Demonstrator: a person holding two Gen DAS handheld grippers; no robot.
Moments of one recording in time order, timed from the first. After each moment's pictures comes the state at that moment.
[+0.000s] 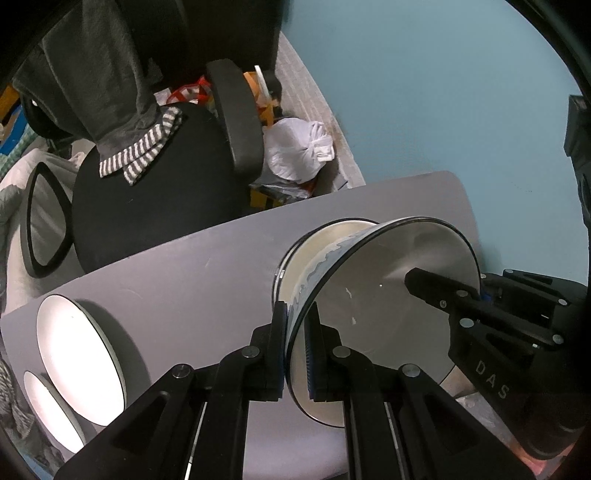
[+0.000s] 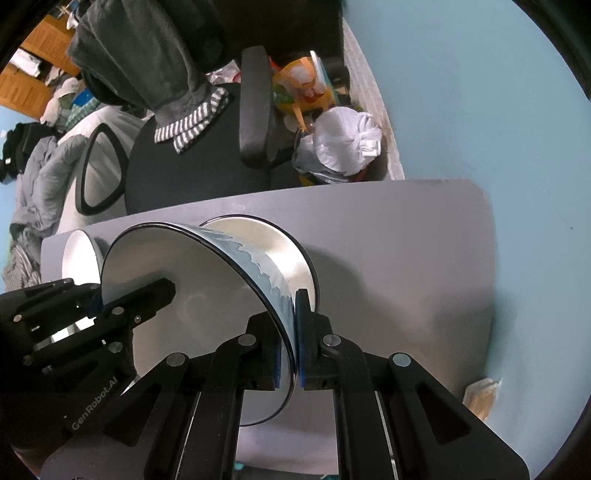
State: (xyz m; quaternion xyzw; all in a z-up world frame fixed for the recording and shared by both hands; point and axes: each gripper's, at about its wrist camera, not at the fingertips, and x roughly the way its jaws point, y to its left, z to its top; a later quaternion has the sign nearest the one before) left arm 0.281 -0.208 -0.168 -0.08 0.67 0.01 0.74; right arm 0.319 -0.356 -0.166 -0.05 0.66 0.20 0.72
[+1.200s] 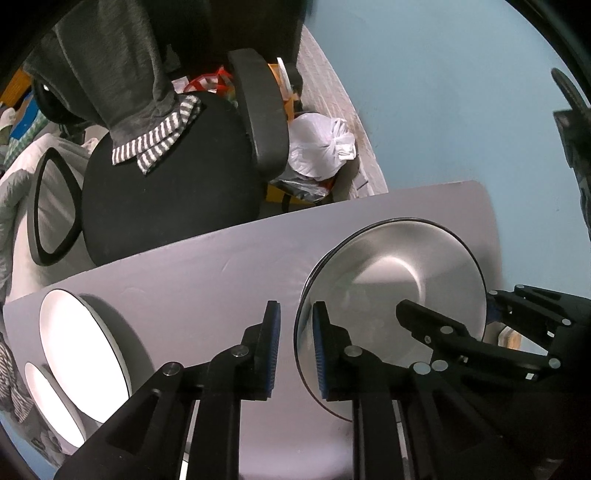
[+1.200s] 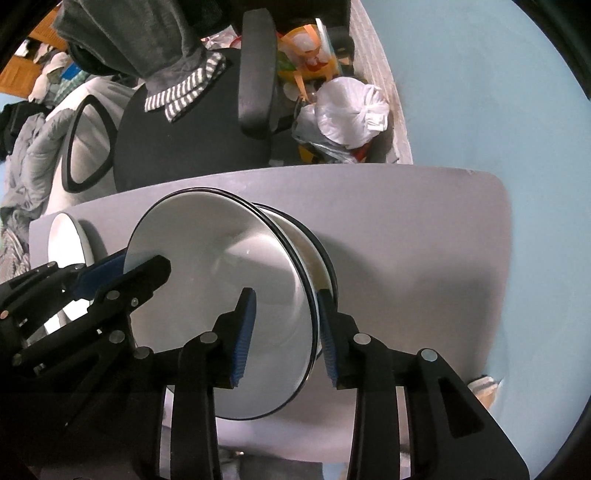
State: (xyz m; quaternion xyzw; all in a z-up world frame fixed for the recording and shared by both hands) left arm 0.291 -0.194 -0.179 -0.09 0.68 0.04 0.73; right arm 0.330 -0.337 -0.186 -0.08 0.70 0.19 0.68
